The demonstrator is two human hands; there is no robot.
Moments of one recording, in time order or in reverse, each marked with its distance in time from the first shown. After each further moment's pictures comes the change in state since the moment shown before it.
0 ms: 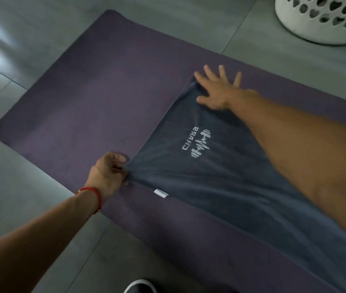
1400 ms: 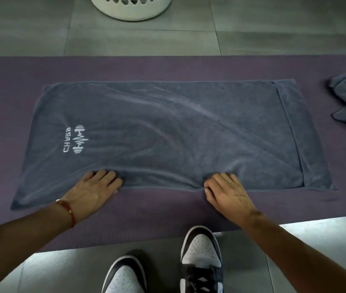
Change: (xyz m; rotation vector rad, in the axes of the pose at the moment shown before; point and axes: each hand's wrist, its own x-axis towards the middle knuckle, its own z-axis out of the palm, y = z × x) left_hand -0.077 0.047 0.137 1.111 -0.385 1.707; right_hand -0.475 0.097 0.243 -0.052 0.594 0.249
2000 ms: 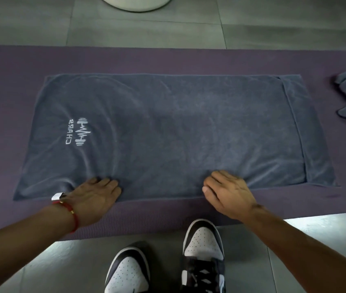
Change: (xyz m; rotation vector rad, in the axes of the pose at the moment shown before) left_hand -0.019 0.012 -0.011 0.035 -0.147 0.128; right_hand 0.006 -0.017 -0.018 0.054 -0.074 0.003
